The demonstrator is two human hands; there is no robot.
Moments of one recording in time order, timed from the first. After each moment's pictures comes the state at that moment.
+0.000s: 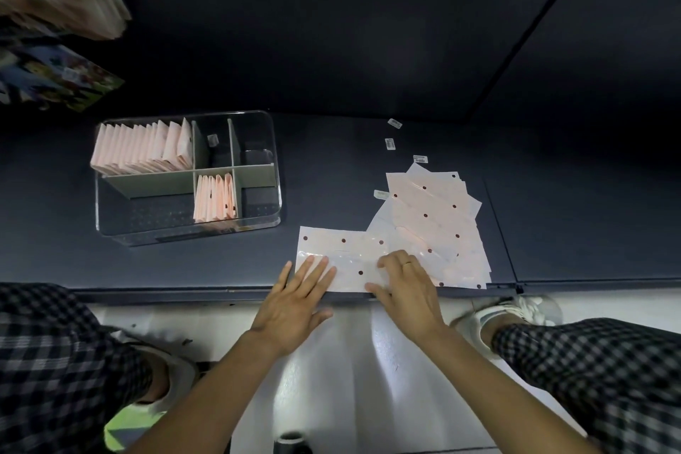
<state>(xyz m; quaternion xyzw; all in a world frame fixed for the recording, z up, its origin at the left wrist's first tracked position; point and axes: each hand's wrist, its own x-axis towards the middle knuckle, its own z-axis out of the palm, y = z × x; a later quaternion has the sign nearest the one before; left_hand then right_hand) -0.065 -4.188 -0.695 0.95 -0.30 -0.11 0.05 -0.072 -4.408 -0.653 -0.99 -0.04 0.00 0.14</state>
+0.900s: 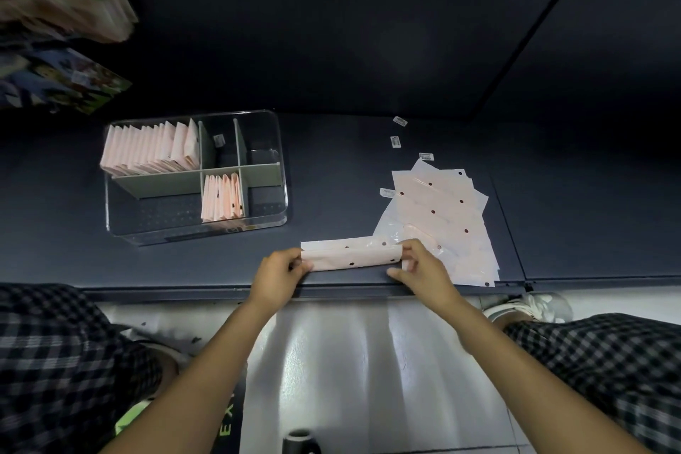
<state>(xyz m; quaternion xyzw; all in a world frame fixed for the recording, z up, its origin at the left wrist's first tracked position) -0.027 -4.178 -0.663 0.89 0.03 -0.15 0.44 -0.046 -4.435 -0.658 -0.88 0.12 0.15 0.44</state>
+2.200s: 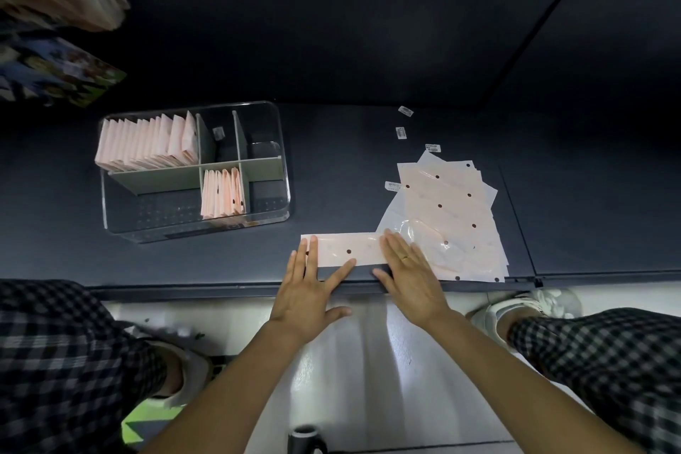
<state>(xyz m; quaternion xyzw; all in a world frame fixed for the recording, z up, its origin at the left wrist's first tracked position) -0.055 -4.202 -0.696 0.96 -0.23 -0.15 0.03 -0.053 -4.413 -0.694 -0.98 -0.09 0.10 0.12</state>
